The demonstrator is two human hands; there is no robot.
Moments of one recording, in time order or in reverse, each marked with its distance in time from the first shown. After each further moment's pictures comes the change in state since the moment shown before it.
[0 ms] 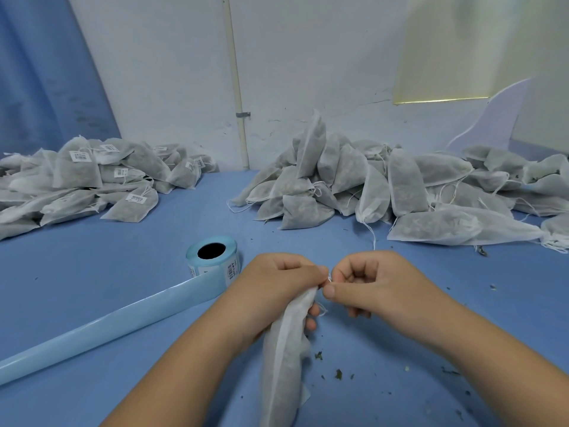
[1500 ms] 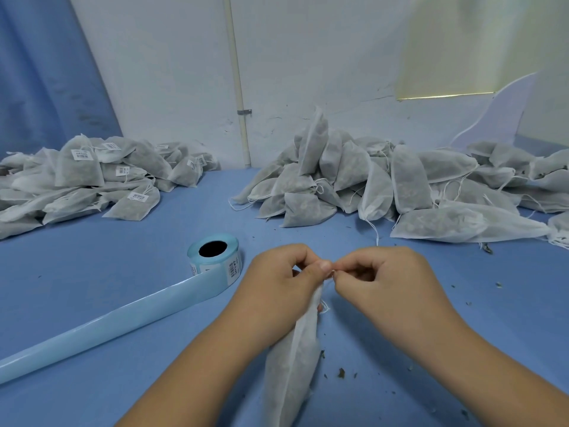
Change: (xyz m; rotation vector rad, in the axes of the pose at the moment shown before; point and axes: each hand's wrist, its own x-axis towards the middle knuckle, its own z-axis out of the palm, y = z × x) left_hand 0.003 -0.006 0.011 0.353 0.249 0.227; right_hand -0.007 -0.001 0.017 -0.297 0.380 -0.086
